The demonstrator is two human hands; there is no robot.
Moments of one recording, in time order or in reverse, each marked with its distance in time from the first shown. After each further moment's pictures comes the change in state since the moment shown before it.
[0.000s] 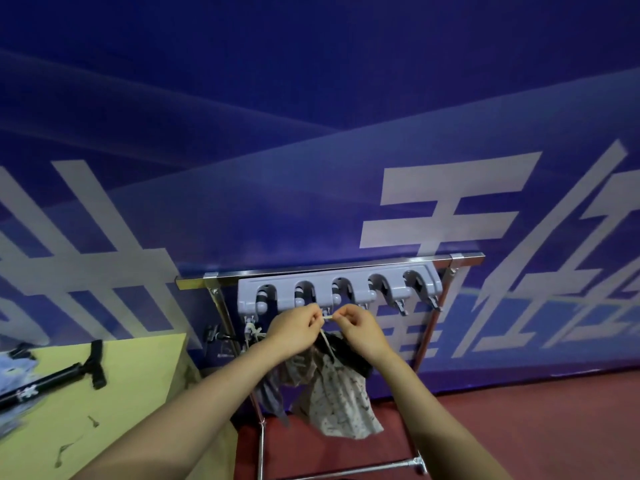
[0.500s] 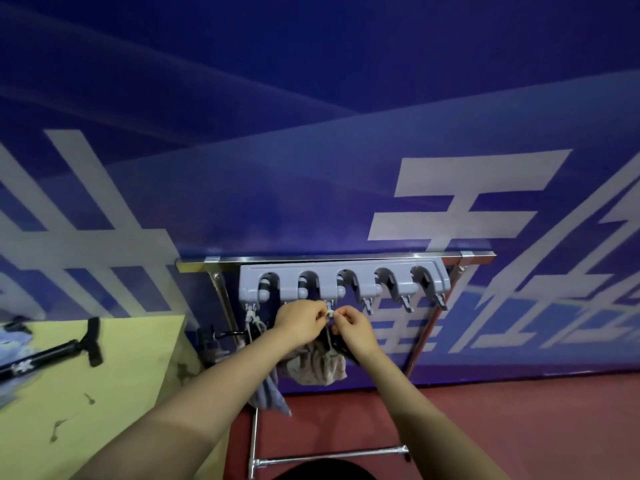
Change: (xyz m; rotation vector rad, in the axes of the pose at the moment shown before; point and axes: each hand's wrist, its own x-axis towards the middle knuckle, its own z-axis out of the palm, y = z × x) left_hand 0.023 -0.007 0.021 0.129 -0.017 0.016; right_hand 0.014 0.032 0.028 0.057 0.072 0.131
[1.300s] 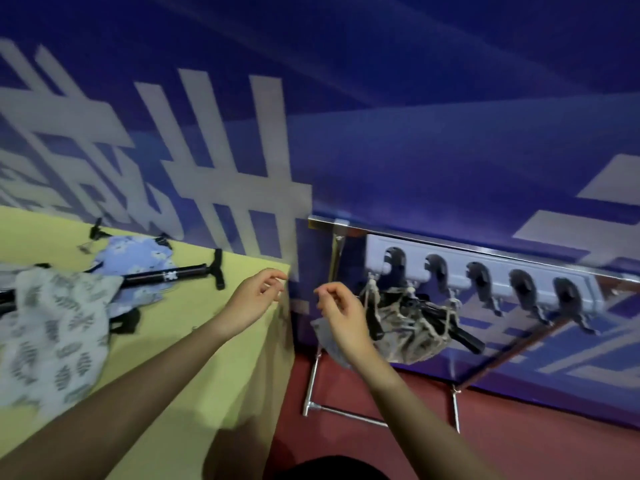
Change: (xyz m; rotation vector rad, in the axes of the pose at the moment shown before) left_hand -0.171 -0.225 -0.036 -0.877 0.317 -0.362; right_hand -0.089 -0.106 0.193 0.241 -0.224 -0.224
